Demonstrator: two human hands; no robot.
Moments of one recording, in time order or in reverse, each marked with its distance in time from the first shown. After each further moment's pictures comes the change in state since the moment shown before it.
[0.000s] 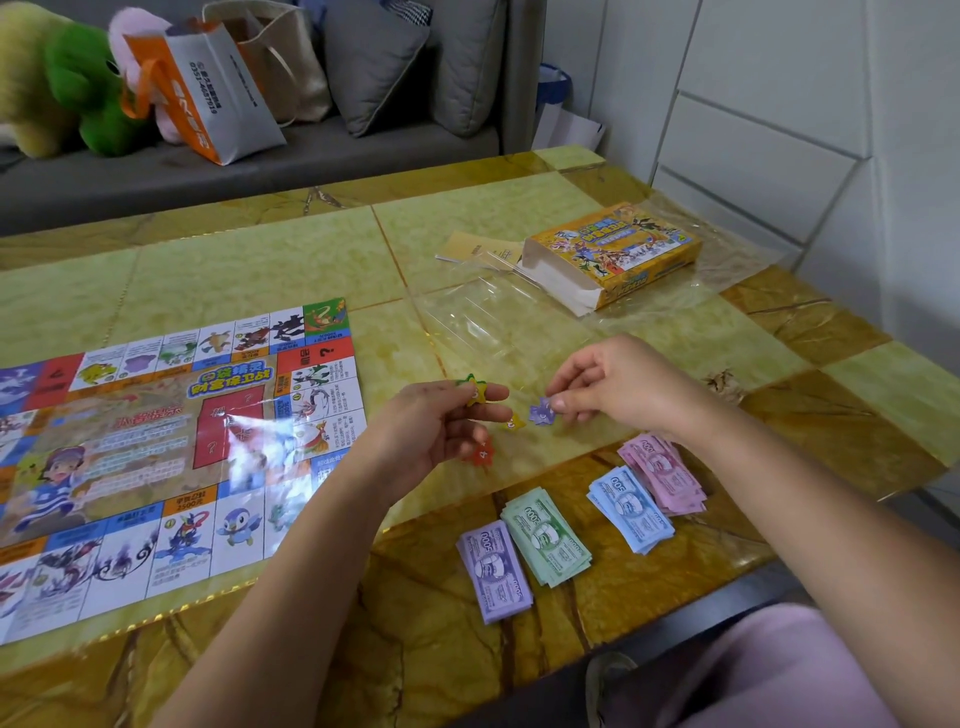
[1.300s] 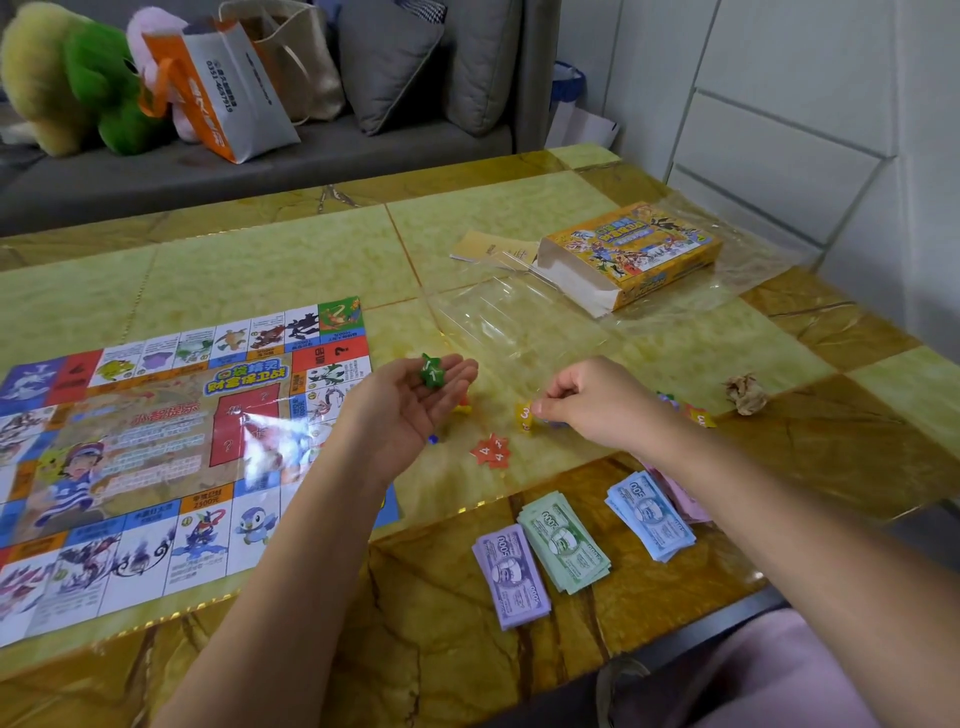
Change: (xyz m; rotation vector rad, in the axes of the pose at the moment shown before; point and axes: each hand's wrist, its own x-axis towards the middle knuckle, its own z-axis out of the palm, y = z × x) left_hand 0.004 0.014 -0.023 -0.603 0.172 0.003; right_hand 0.006 -0.011 0.034 -0.128 0.054 0.057
